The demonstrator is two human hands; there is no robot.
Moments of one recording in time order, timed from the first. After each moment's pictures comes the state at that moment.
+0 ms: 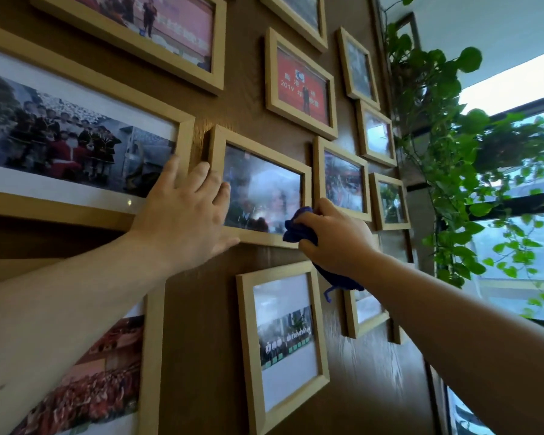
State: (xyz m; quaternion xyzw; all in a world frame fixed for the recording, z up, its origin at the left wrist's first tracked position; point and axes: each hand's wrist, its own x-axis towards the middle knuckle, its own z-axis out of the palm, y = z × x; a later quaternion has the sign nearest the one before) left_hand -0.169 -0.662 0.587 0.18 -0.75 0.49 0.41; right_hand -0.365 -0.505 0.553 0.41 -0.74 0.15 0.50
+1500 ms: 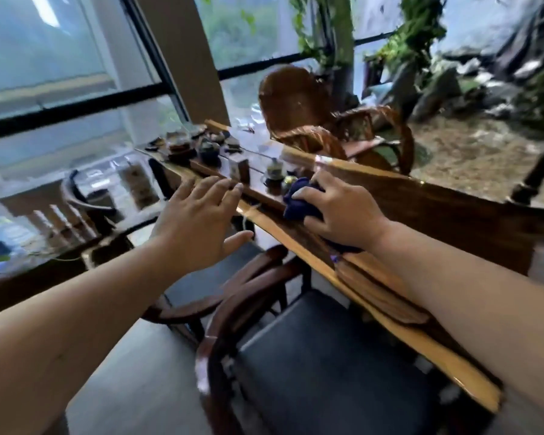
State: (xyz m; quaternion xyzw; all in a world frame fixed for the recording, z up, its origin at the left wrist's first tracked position) left_hand -0.002 -0.102 0.203 -0.66 -0.71 0.02 0.23; right_hand 0.197 0.065 0.172 -0.20 -0.95 -0.04 0.24
